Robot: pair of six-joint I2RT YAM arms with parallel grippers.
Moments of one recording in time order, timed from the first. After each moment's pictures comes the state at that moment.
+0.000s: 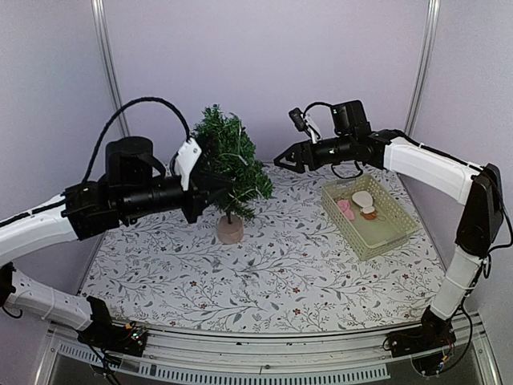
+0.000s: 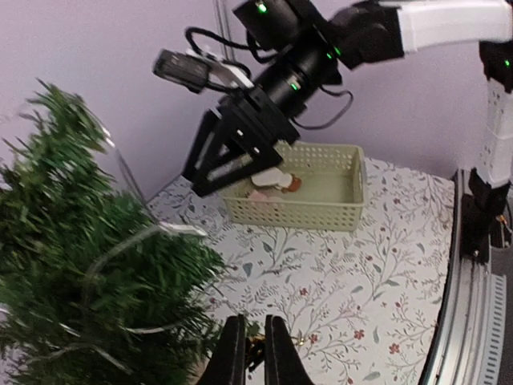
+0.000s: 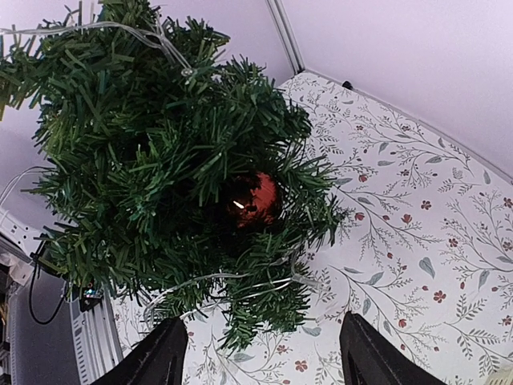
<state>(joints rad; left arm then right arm) -0.99 1.12 1.01 -0.16 -0.01 0.12 0.59 1.78 1.60 -0.32 -0.57 0.11</state>
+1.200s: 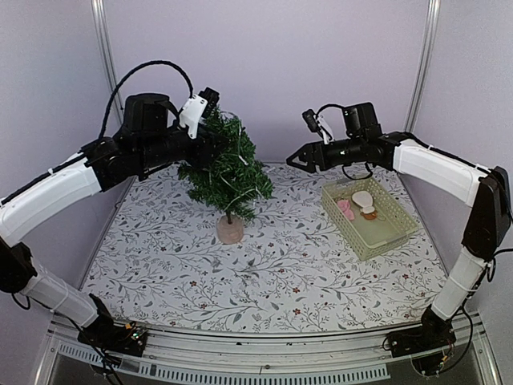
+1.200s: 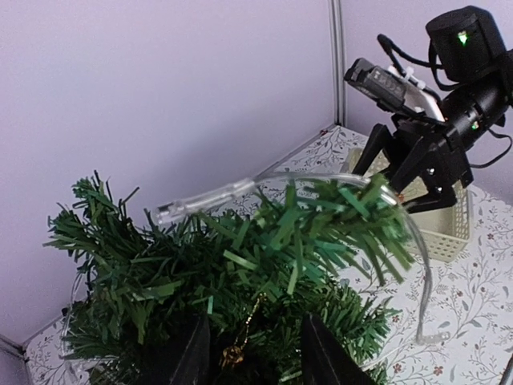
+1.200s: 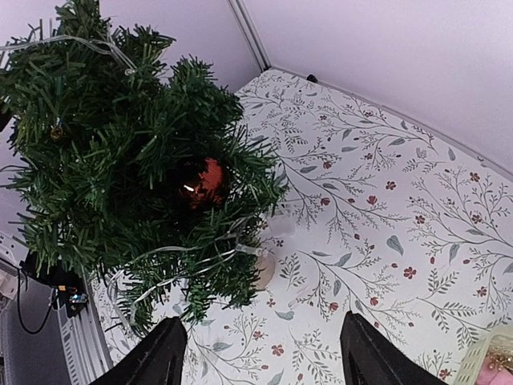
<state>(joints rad) -0.75 1.38 1.39 -0.28 -0.09 0.13 0.53 1.72 1.53 -0.32 -0.54 0.11</state>
